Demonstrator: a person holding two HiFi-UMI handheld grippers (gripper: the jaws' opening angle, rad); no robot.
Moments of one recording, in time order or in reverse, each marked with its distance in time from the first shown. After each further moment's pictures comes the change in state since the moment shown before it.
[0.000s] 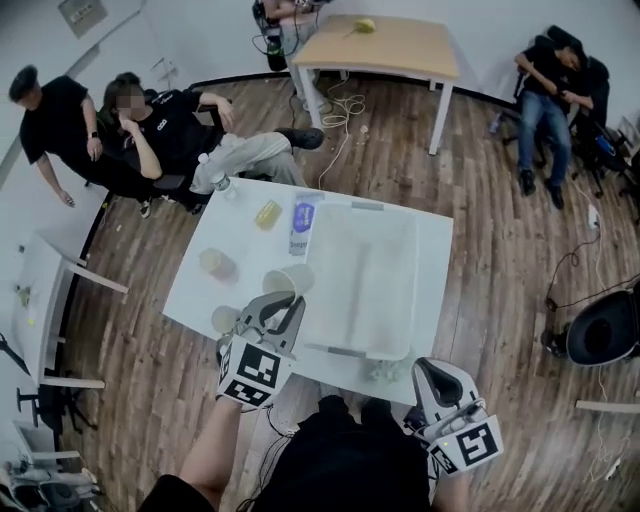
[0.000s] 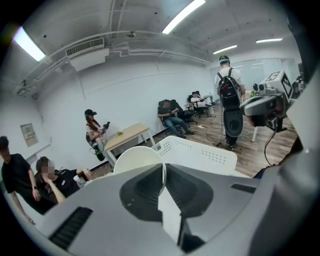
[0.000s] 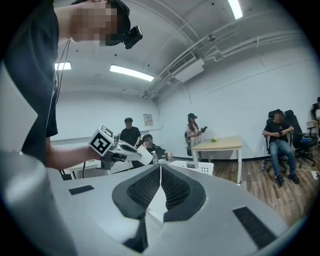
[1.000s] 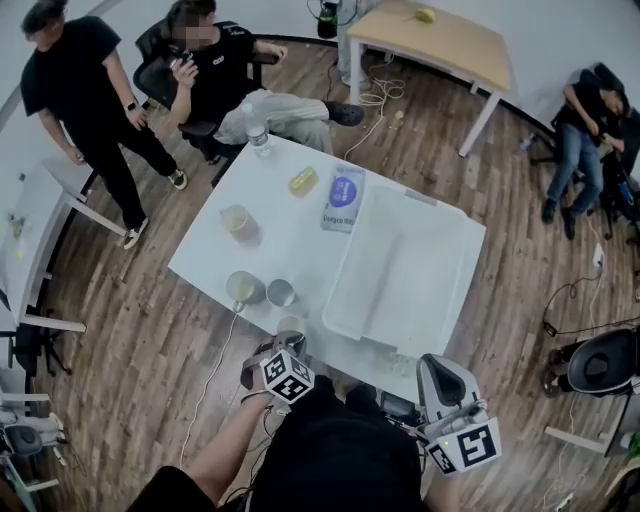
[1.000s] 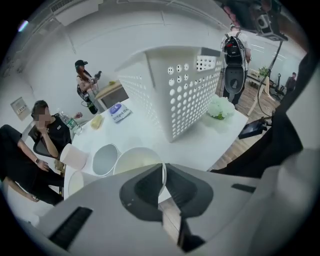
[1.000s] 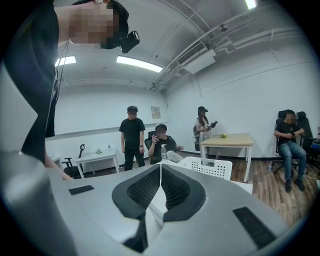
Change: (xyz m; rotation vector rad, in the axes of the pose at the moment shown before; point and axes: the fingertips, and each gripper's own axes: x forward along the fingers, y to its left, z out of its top) left arm 0.025 -0.092 -0.288 -0.084 0.498 -0.090; right arm 0.056 0.049 -0.008 -0.044 0.089 0.079
